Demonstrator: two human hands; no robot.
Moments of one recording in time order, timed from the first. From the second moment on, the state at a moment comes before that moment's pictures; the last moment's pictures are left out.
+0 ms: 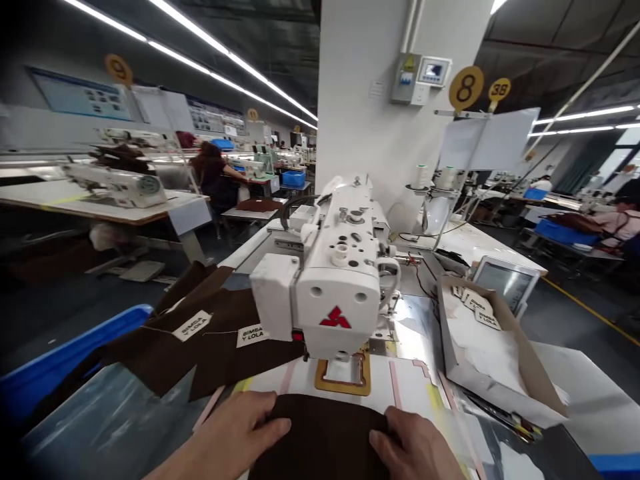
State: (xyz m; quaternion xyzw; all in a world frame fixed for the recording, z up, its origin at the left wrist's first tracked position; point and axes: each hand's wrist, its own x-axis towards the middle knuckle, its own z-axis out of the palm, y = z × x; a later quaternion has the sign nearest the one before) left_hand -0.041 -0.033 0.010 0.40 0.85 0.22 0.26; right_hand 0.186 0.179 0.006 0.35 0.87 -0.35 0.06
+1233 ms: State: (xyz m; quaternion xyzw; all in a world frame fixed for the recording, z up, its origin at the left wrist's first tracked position) left_hand -0.055 -0.036 -0.043 0.72 0.67 0.08 -0.14; right_hand 0.196 0.211 -0.015 0.05 0.99 -0.12 -0.05
